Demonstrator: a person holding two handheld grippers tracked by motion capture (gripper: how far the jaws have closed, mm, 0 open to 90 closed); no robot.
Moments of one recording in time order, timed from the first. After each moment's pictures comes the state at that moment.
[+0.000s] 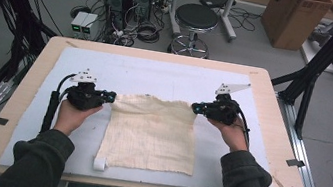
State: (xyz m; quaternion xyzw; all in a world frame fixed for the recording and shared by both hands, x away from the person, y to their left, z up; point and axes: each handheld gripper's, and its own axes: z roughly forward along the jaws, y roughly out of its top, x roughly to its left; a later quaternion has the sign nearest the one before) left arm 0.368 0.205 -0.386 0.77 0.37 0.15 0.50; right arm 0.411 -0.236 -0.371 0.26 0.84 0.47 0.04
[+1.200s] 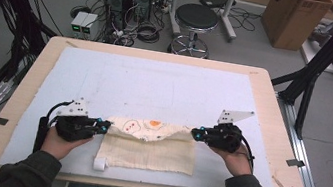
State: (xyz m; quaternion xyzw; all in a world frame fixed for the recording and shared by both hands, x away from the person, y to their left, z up) left arm 0.287 0.206 -0.406 0.81 0.30 0.12 0.49; right arm 0.343 -0.248 -0.396 0.23 0.85 0.48 0.02
